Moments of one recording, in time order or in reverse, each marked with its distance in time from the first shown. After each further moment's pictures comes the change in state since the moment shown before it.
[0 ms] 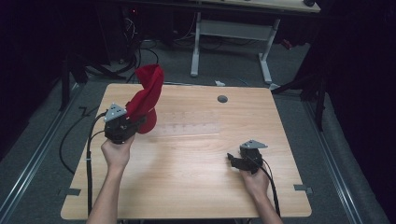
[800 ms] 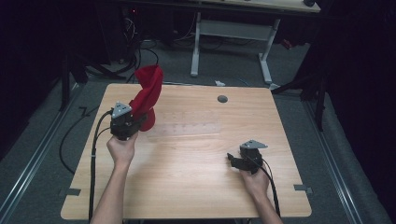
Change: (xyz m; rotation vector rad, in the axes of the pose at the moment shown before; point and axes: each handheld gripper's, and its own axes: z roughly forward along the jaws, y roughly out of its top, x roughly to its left) left arm 0.019 -0.014 0.028 -0.008 0.092 0.015; right arm 0.000 0.000 0.000 0.001 0.000 0.000
